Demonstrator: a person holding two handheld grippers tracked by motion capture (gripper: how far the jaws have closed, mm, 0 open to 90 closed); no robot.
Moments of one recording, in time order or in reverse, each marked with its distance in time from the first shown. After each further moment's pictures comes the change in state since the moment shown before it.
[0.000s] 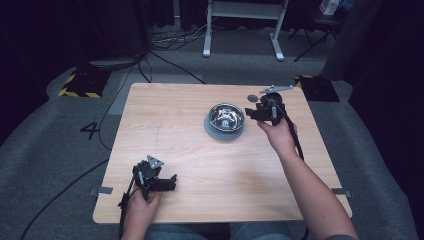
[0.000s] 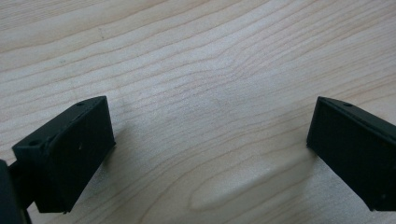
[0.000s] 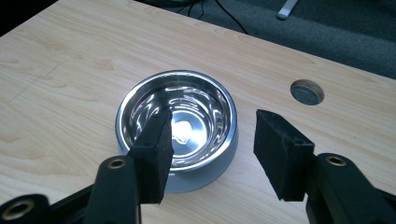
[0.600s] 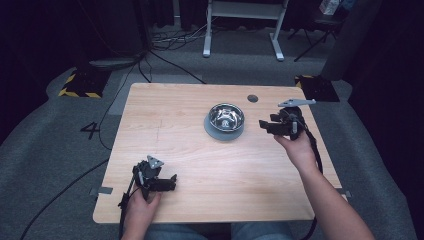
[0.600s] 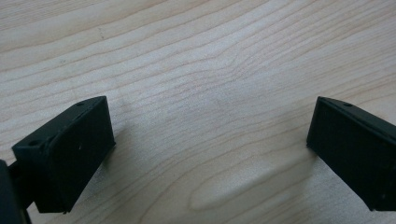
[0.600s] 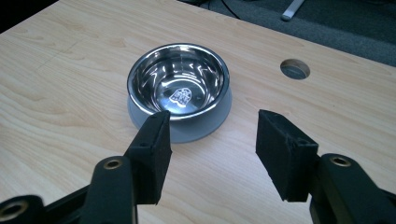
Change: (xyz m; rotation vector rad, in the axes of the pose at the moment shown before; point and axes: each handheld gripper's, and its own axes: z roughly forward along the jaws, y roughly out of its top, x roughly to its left) left arm 0.000 0.000 0.000 -0.002 -0.002 0.001; right arm -0.012 -0.040 -0.051 -0.010 0.029 -0.016
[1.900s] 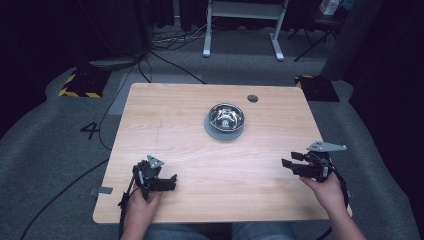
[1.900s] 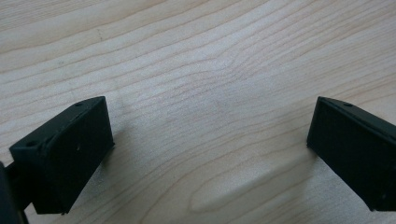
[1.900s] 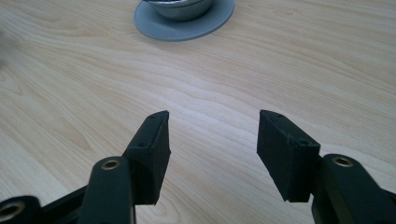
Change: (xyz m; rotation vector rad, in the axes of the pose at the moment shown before) left arm 0.000 0.000 0.000 0.003 -0.004 0.003; right arm -0.027 -0.132 -0.044 0.002 0.087 0.034
